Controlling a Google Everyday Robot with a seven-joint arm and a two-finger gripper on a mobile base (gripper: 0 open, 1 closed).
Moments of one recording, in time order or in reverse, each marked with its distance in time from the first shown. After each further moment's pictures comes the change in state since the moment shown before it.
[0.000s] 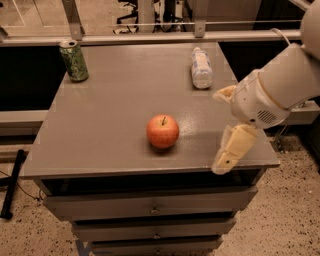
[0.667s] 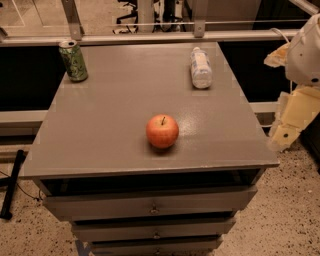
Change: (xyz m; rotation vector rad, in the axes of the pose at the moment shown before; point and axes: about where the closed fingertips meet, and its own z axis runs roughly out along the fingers) arm 0.031 -0.015 -0.111 0.133 0.268 0.034
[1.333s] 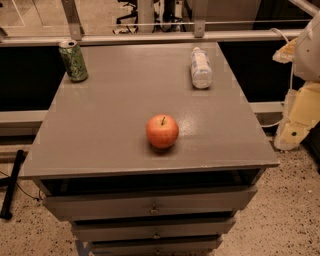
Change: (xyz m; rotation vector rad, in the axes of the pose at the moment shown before) arm 0.007 0.000 -0.013 0.027 0.054 0.013
